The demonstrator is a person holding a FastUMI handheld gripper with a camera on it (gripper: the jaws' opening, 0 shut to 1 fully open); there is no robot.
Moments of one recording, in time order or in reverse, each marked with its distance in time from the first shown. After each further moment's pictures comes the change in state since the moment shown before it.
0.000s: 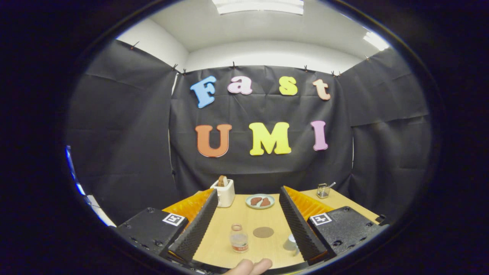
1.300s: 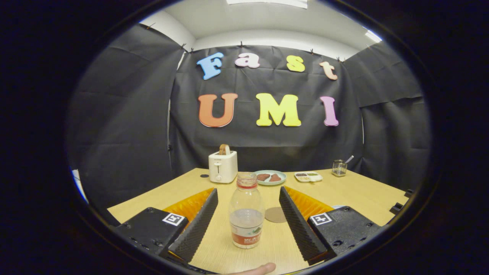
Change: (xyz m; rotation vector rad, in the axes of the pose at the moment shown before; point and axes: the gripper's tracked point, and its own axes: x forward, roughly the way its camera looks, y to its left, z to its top) arm 0.095 0.028 -0.222 -0.036 0.059 0.011
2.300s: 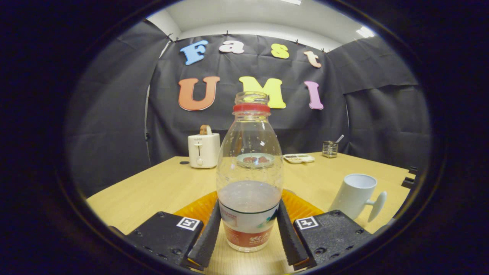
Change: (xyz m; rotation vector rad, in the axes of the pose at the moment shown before) arm 0.056 -0.004 -0.088 0.071 0.067 -0.154
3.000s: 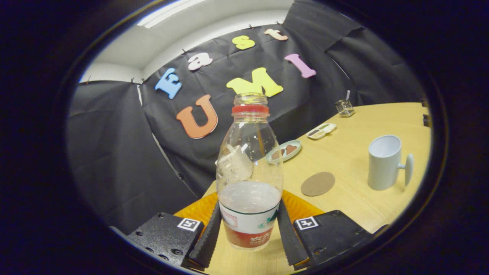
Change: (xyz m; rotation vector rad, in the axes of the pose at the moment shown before) arm -0.016 0.033 0.054 0.510 0.043 0.200
